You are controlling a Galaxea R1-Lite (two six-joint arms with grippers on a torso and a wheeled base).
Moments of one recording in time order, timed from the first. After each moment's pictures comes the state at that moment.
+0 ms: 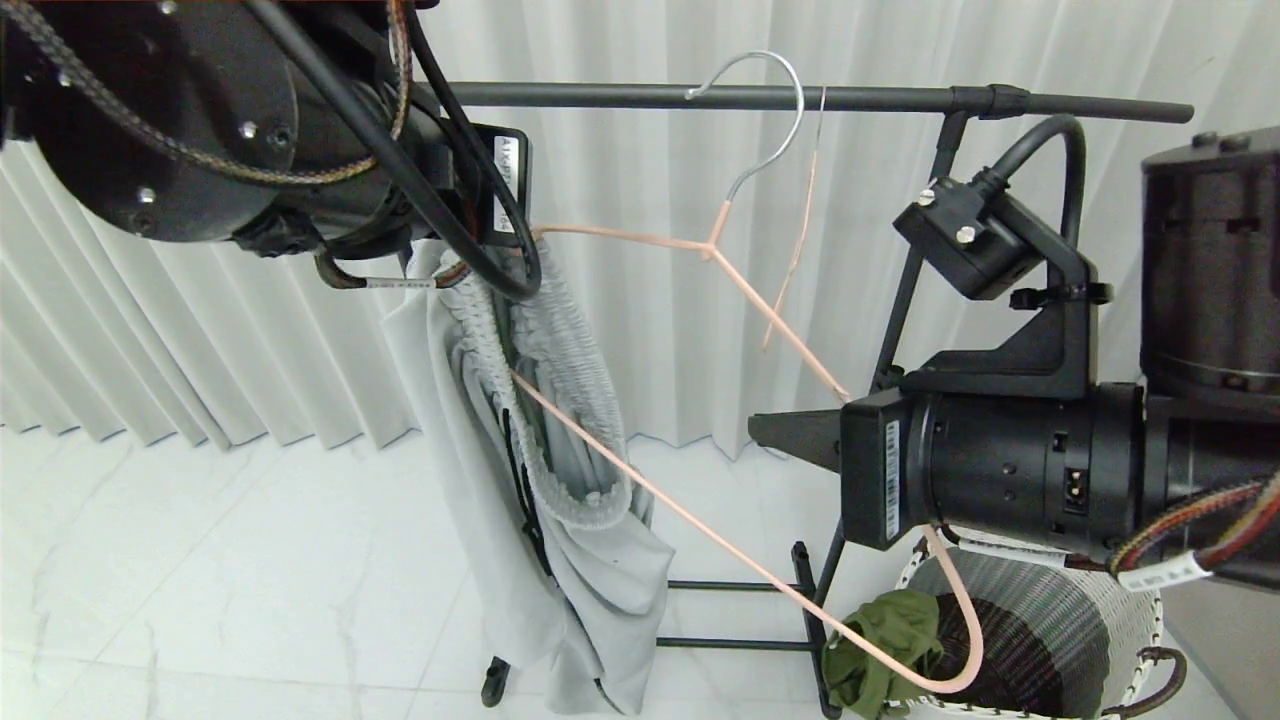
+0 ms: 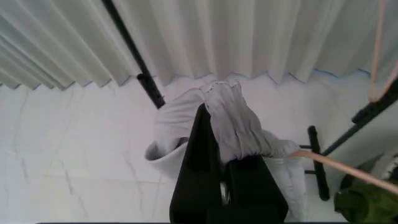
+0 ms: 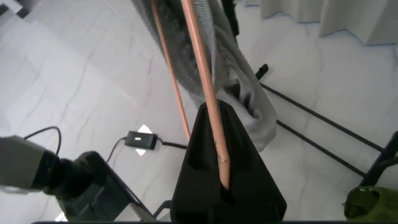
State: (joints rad) left arm -0.77 1.68 -1.81 0.56 0.80 -0.13; right arm 1.06 1.49 -1.13 -0.06 -0.11 0.39
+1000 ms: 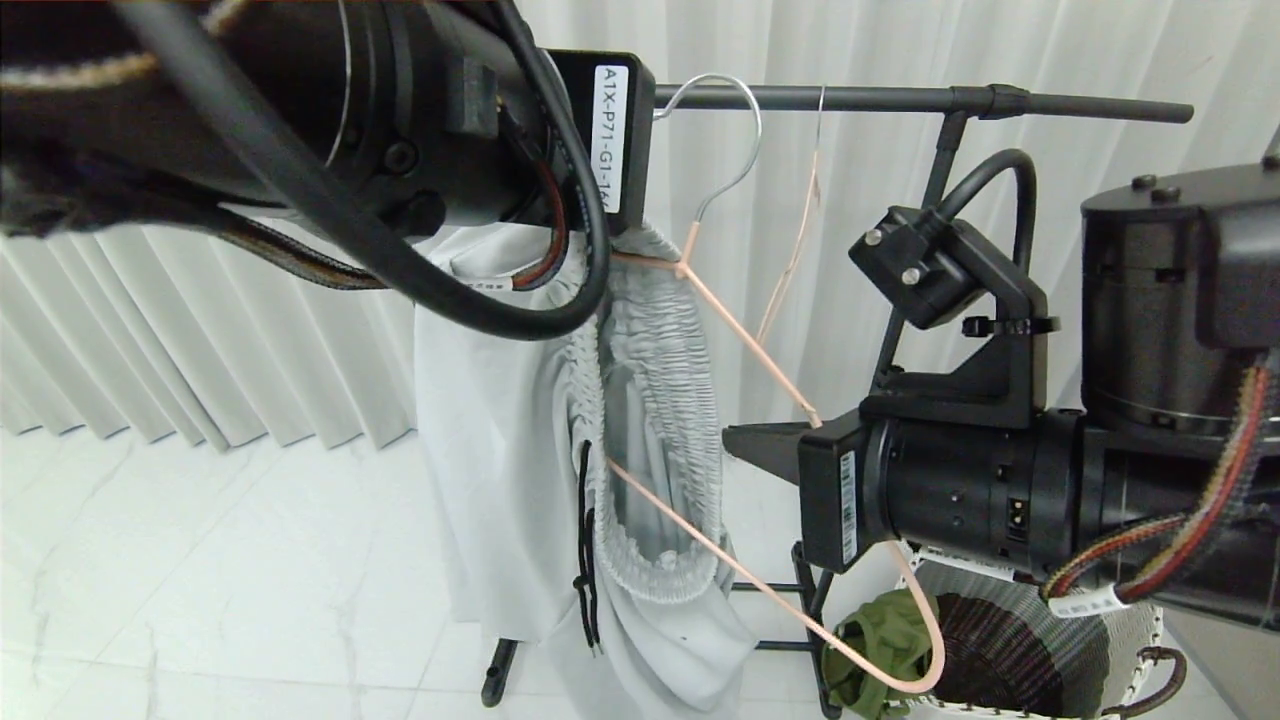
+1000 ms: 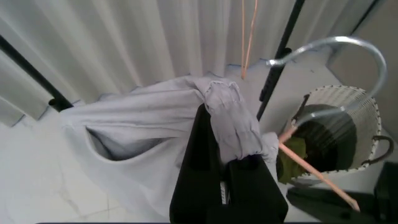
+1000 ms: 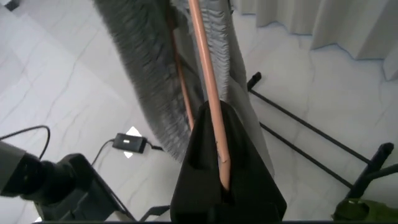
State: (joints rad) left arm -0.97 1.65 -1.86 0.56 0.62 -0.13; right arm 1.07 1.53 -1.09 -0.15 -0.13 0.32
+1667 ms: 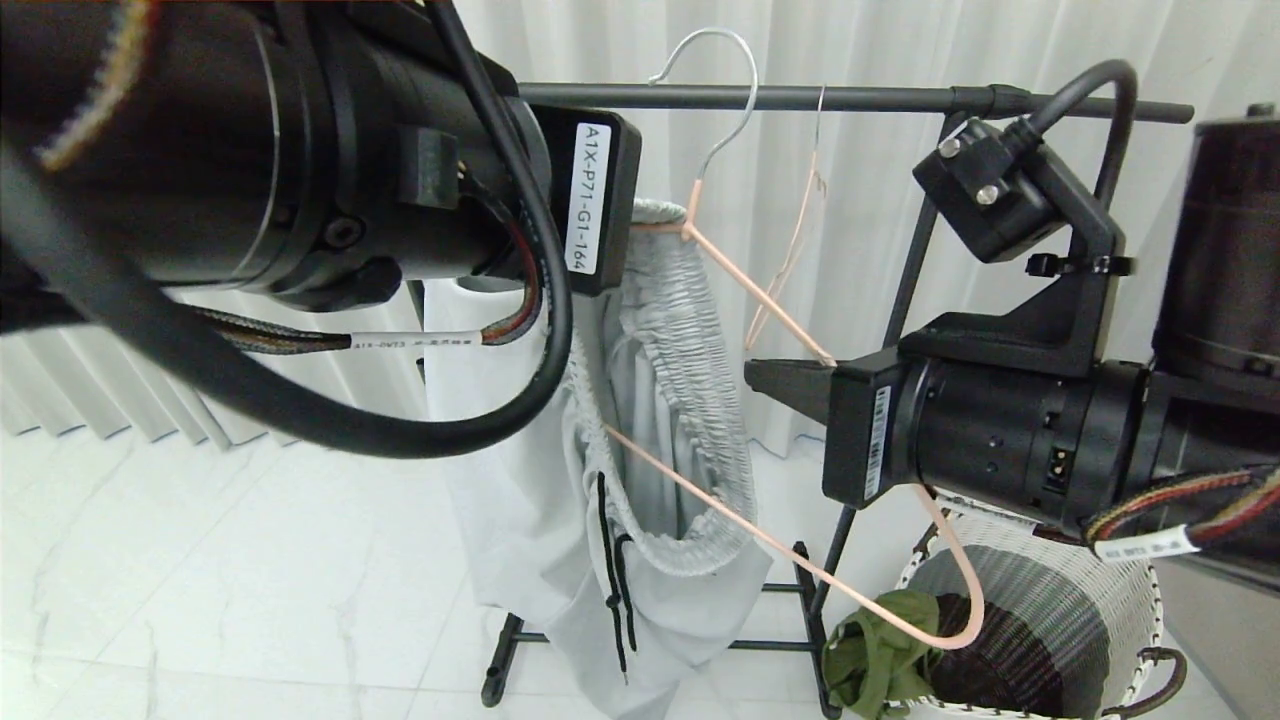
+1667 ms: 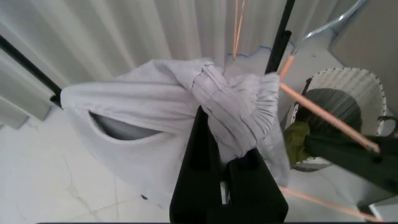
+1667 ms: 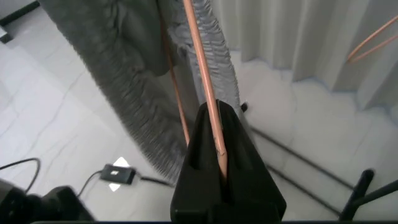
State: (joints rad) left arm -1.00 1.60 -1.76 0.56 0.63 -0.10; right arm 1.07 1.50 -1.09 -0.25 -0.20 0.27
